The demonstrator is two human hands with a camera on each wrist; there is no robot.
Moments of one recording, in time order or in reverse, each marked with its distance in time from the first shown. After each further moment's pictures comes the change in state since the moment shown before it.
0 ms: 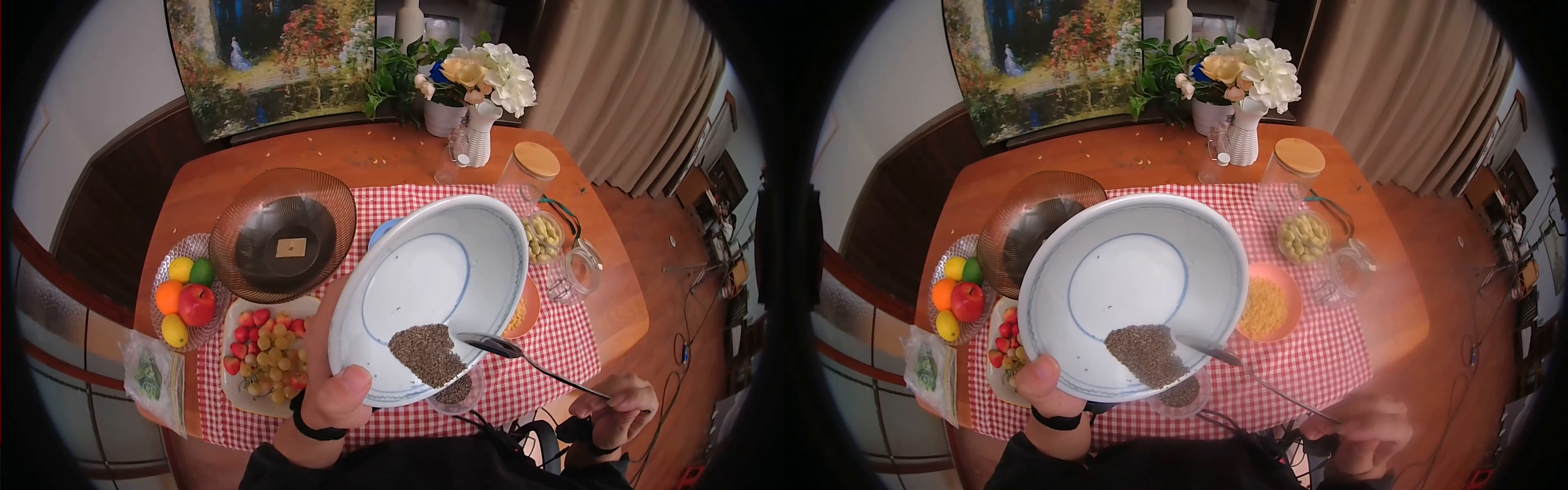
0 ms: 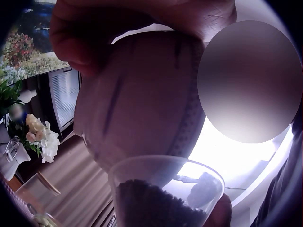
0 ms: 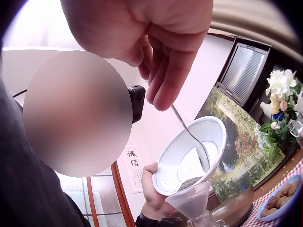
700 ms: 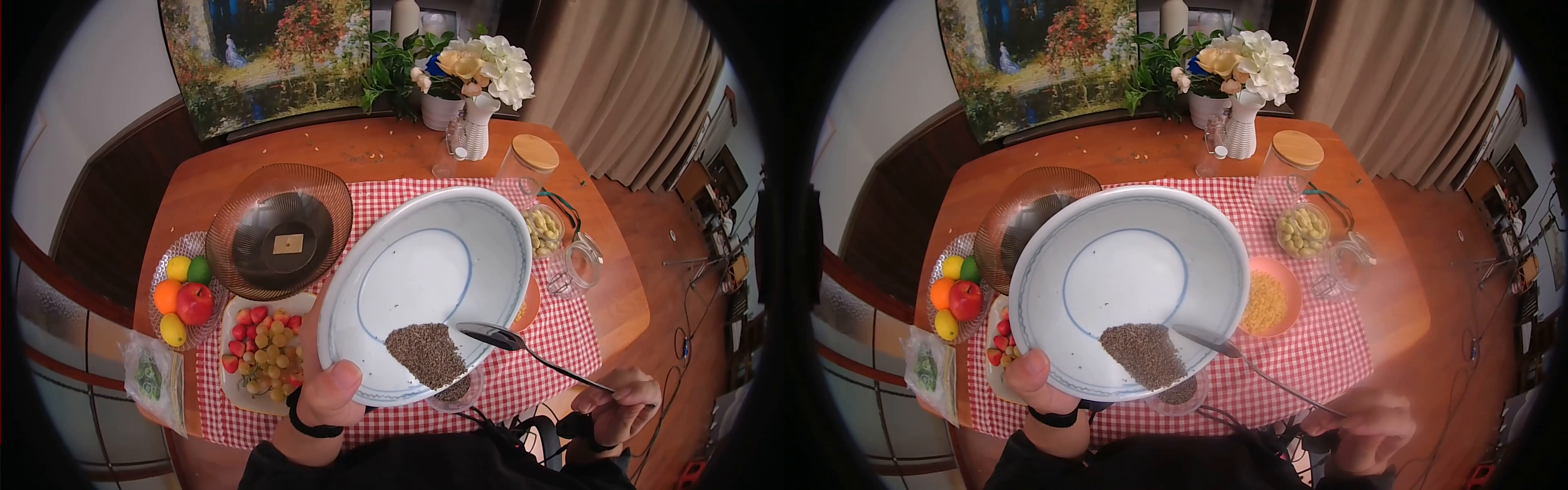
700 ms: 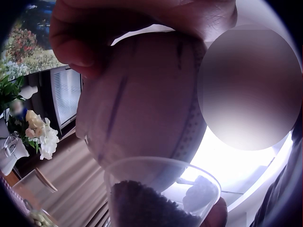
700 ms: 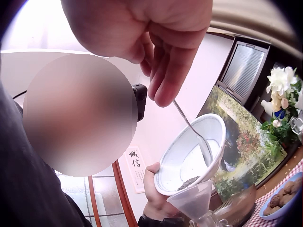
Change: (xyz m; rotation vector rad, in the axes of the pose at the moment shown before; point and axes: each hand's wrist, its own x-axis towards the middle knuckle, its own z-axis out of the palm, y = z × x) left_hand 0.004 0.002 0.004 0.020 -0.043 0.027; right_hand 0.004 0.001 0.001 0.063 -0.005 0.012
